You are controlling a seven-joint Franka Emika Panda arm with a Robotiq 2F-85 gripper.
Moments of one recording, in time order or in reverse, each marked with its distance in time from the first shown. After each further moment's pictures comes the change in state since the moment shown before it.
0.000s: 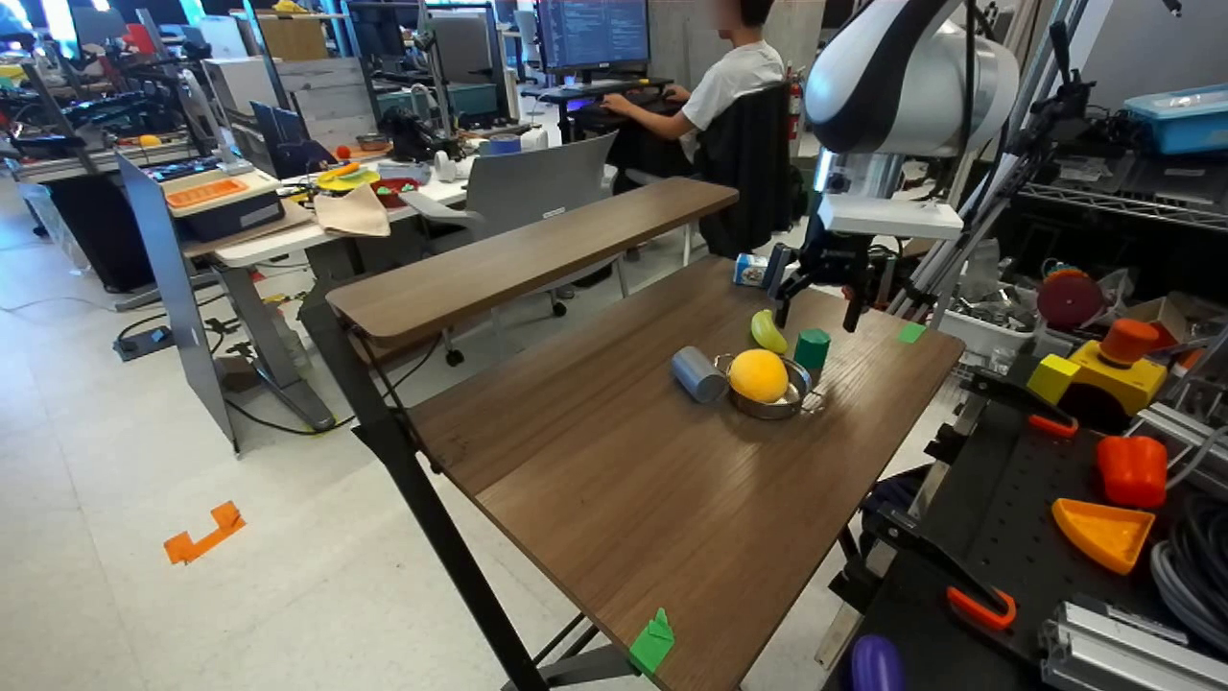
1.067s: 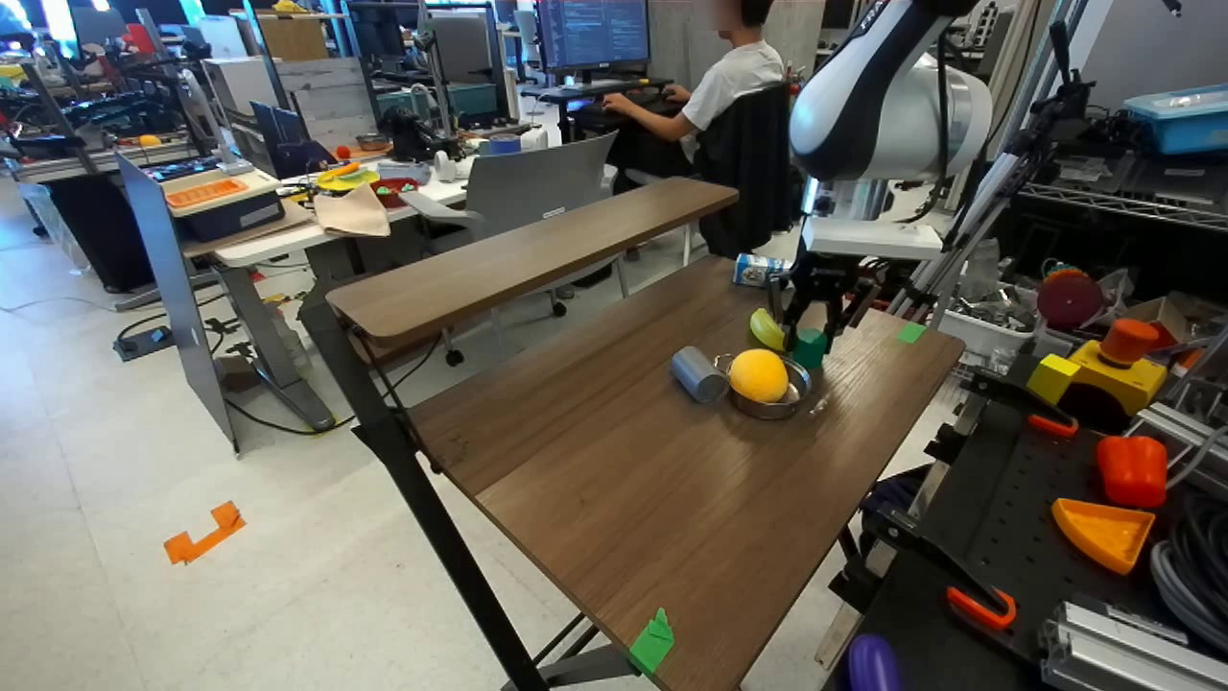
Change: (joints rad) arm 0.000 0.079 0.000 0.058 -0.001 0.001 0.059
